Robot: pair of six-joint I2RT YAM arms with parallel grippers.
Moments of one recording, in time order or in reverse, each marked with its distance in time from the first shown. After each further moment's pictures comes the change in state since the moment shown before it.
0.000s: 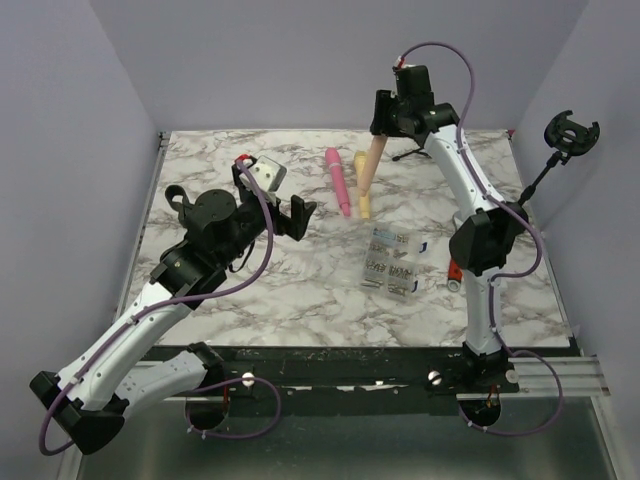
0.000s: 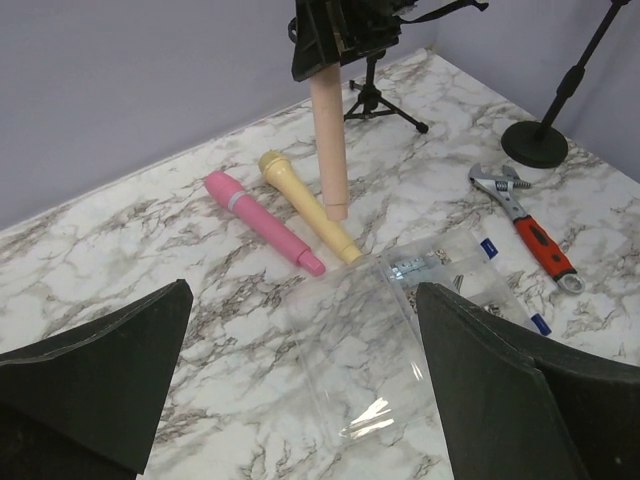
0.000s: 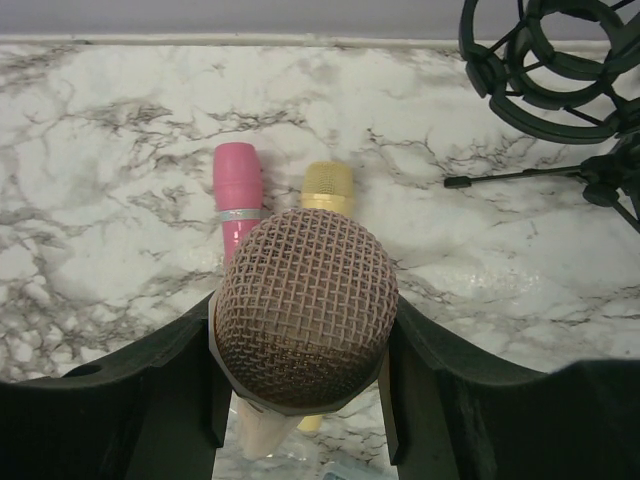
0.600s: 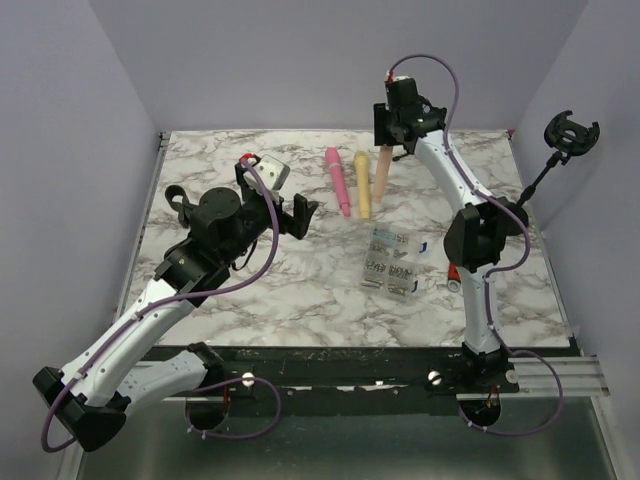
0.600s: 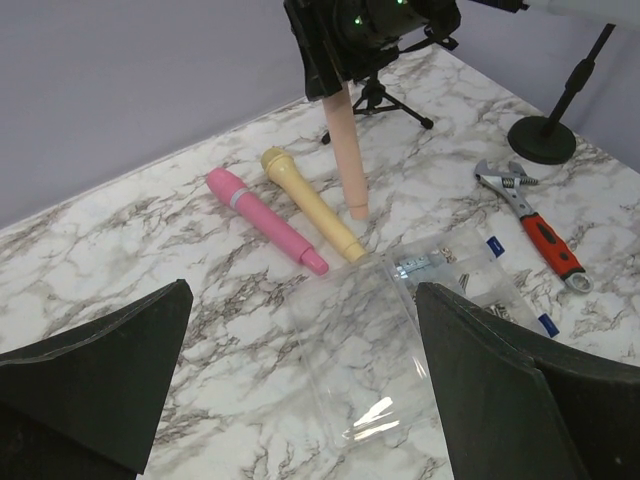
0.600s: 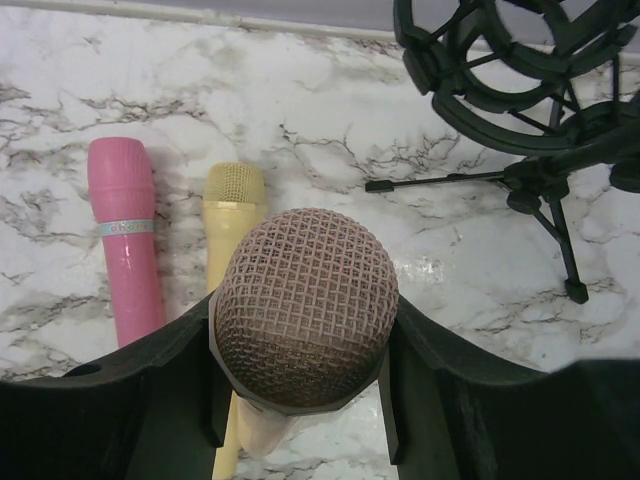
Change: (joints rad) left arm 0.000 0.020 -0.004 0.019 -0.008 0.006; right arm 0.006 0.064 -0.036 0.047 0.200 -0.139
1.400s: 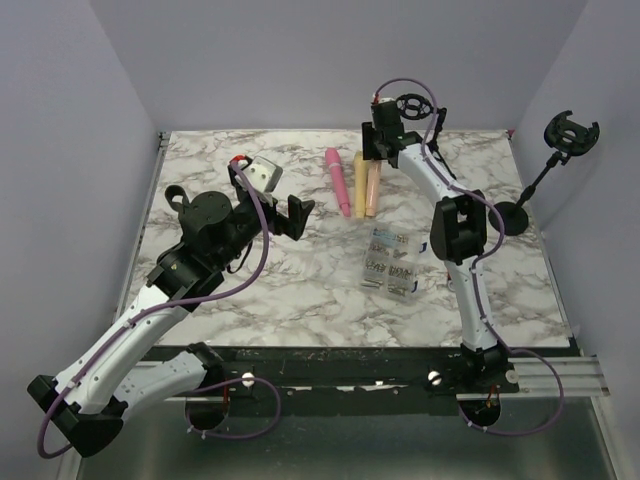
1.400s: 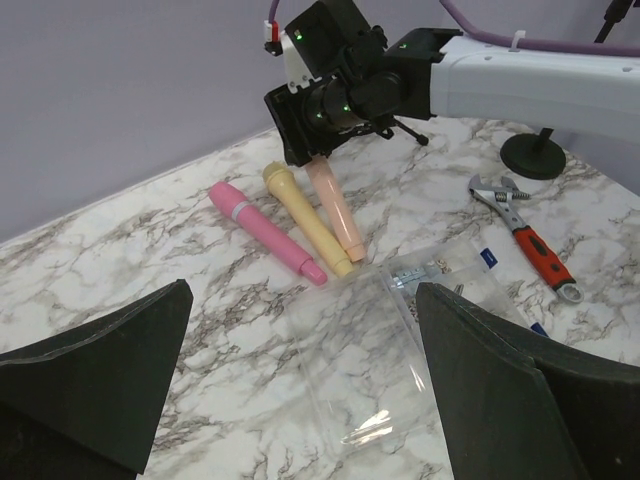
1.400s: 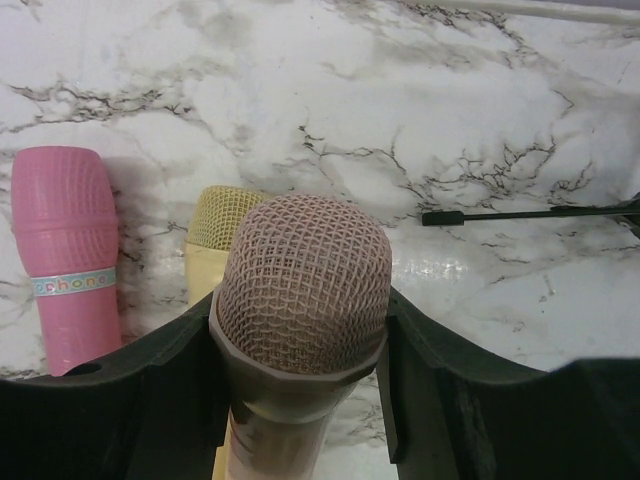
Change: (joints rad) left arm 0.000 -0.040 0.000 0.000 0.001 -0.007; right arm 0.010 0.193 -0.024 0.193 -0.012 0.003
